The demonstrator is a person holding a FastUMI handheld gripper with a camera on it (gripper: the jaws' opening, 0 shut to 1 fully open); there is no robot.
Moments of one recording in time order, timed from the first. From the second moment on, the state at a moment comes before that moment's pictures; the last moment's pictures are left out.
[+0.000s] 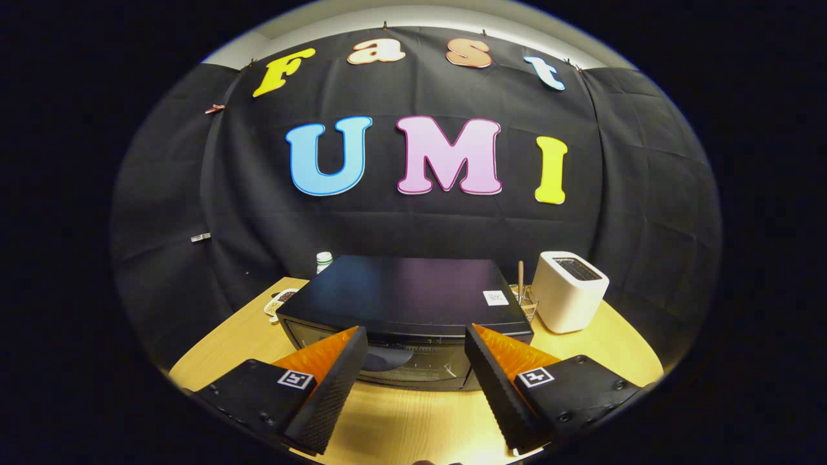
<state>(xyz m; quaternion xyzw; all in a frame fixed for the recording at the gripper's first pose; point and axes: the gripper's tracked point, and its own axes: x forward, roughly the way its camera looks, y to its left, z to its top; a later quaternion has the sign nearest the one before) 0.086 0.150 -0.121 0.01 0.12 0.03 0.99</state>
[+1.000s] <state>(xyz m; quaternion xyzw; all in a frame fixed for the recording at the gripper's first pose) 0.110 0.190 -0.173 0.07 0.21 -0.01 0.97</state>
